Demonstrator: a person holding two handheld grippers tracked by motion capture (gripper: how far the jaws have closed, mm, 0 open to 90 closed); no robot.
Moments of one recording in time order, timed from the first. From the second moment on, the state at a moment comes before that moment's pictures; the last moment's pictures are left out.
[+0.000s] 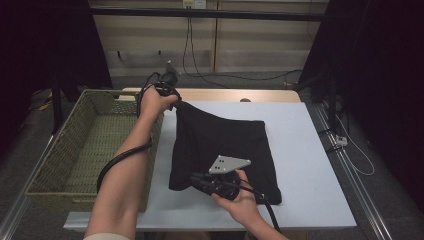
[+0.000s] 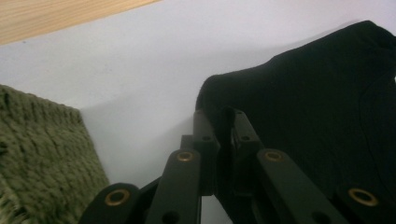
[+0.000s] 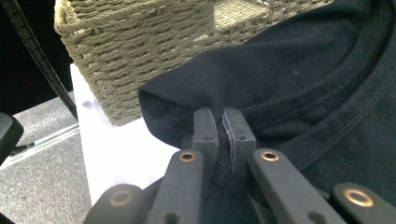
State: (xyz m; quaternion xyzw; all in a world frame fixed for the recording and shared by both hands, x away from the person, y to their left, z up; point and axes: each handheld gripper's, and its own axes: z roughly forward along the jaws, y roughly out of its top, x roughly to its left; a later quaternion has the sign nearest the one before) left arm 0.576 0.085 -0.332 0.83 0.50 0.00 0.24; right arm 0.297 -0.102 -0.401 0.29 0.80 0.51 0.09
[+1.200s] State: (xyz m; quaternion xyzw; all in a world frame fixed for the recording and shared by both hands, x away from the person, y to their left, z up) left arm 0.580 0.117 -0.308 0.83 0.51 0.01 0.24; right arm 0.303 -0.081 -0.381 0.28 0.80 0.53 0.09
